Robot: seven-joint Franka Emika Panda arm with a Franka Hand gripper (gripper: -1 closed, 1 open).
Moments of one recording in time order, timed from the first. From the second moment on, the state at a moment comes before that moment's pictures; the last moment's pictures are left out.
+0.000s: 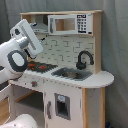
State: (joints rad) arm -0.70 -1.50 0.78 -2.64 0.22 3.24 -0.54
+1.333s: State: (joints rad) arm -0.71 -1.53 0.82 -2.54 0.22 2.89 -0.28
